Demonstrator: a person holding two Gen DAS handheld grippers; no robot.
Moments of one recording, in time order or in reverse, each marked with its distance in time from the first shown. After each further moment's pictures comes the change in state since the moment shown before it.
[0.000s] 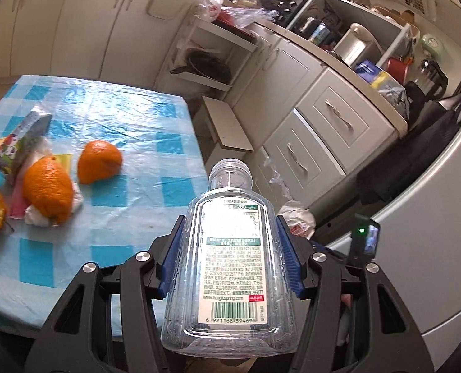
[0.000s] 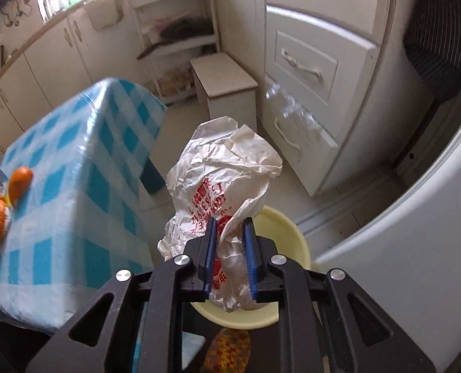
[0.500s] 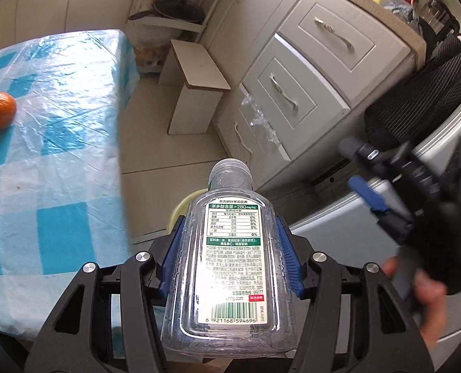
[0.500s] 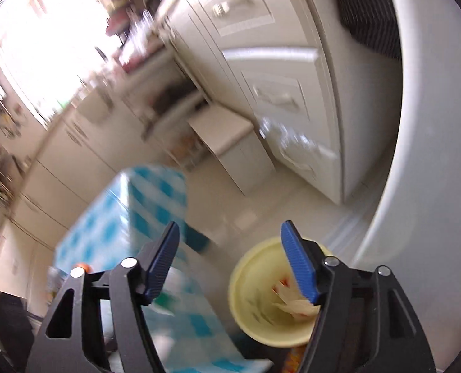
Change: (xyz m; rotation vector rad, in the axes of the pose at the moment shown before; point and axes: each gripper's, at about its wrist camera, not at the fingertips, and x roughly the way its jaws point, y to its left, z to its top) left arm 0.163 -0.092 -0.054 0.065 0.225 0.027; right arm -0.070 -0.063 0.012 0.380 -0.274 0.266
